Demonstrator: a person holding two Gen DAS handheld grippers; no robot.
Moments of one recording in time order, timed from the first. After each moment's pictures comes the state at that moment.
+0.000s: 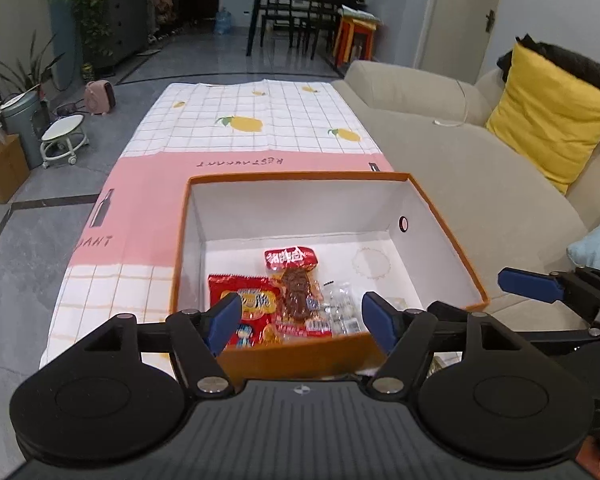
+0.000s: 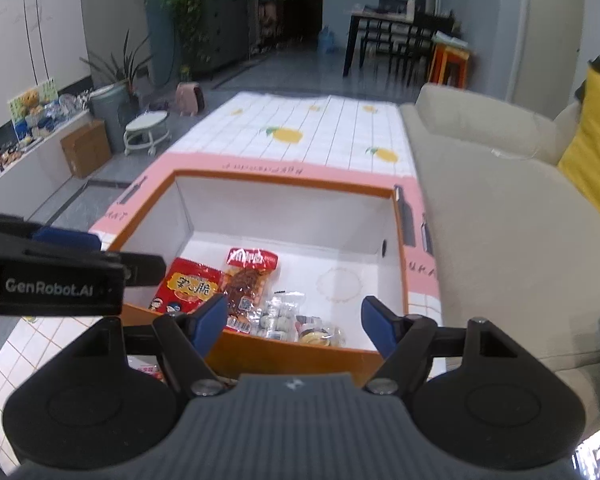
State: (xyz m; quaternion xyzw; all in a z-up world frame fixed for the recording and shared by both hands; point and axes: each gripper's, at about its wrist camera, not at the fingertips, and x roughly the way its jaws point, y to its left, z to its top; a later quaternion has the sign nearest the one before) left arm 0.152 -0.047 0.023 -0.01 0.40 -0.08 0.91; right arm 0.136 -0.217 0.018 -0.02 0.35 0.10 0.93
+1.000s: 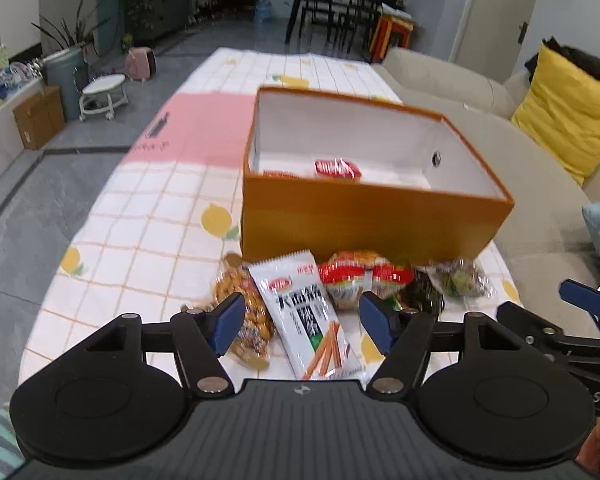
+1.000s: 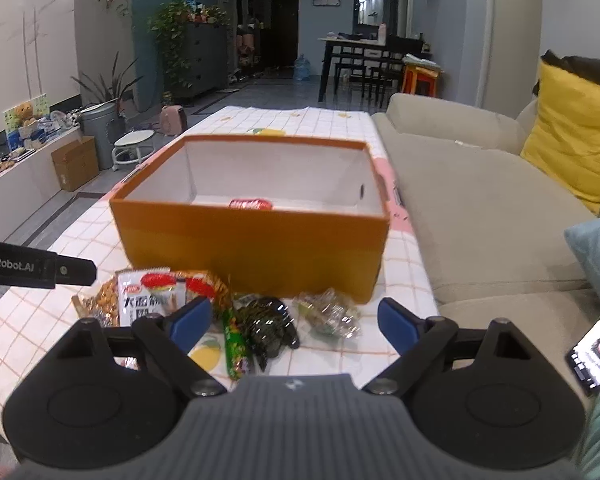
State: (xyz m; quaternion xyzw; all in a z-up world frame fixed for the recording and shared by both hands) left arm 0.056 -0.002 -0.036 -0.04 0.41 -0.05 0.91; right arm 0.021 -0.216 -0.046 -0.01 0.30 0.07 0.95
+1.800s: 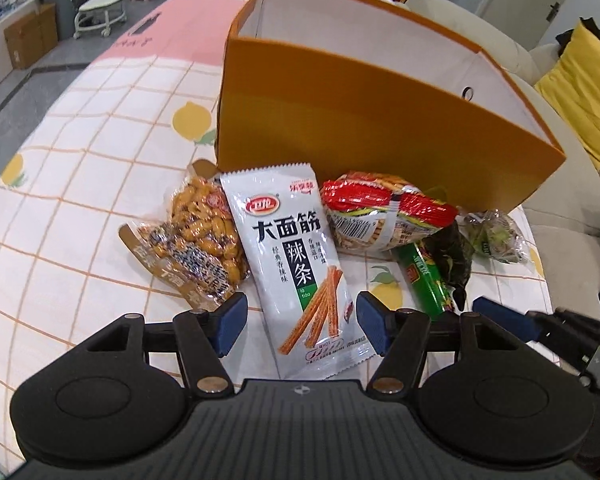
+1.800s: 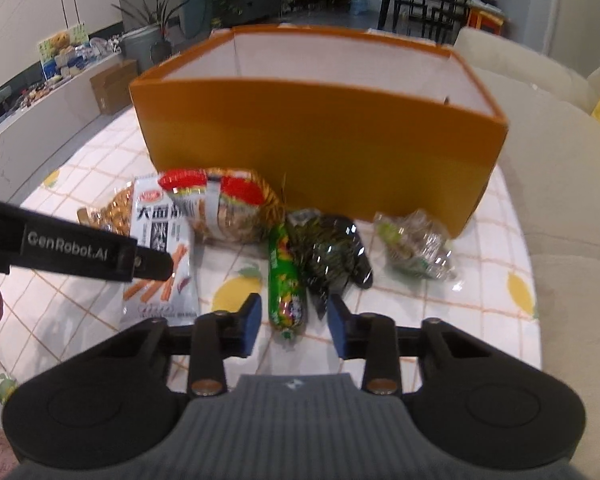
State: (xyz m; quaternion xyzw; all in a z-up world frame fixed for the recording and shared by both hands) left arm 0.090 -0.012 -0.109 -0.10 0.50 -0.04 0.86; right arm 0.063 -0.186 -0.116 -0.03 0.41 0.14 0.90
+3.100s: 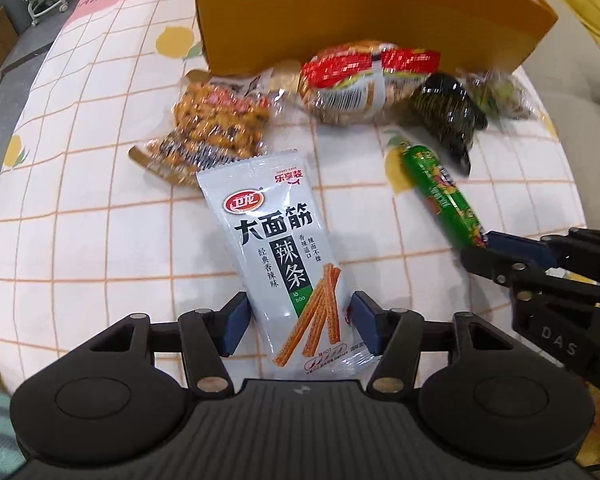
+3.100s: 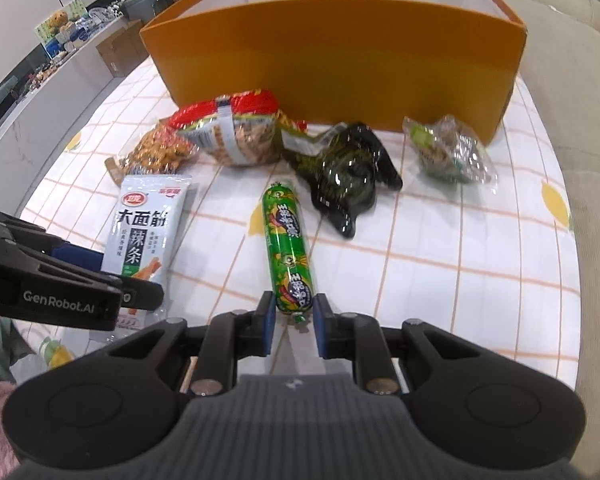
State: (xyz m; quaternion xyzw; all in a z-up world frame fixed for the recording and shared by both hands) left arm 0.068 -0.010 -0.115 0.02 0.62 -0.08 0.78; right arm 0.050 -0.196 -0.124 0.01 0.51 0.17 0.84
